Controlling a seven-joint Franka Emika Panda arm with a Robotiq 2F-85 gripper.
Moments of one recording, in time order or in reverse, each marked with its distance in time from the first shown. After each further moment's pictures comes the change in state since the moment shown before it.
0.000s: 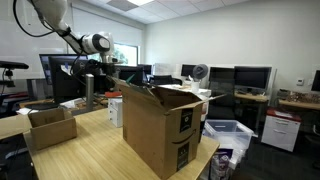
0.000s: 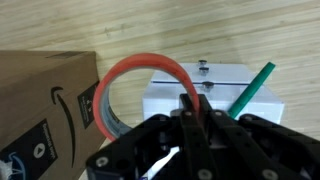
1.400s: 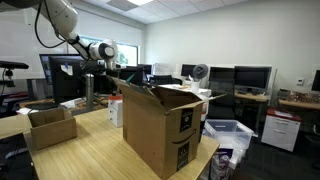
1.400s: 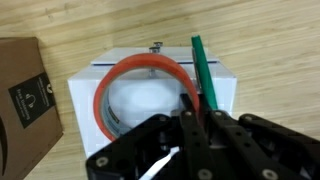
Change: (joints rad) arm 0.016 0.188 0.017 0.196 0.077 0.035 0.001
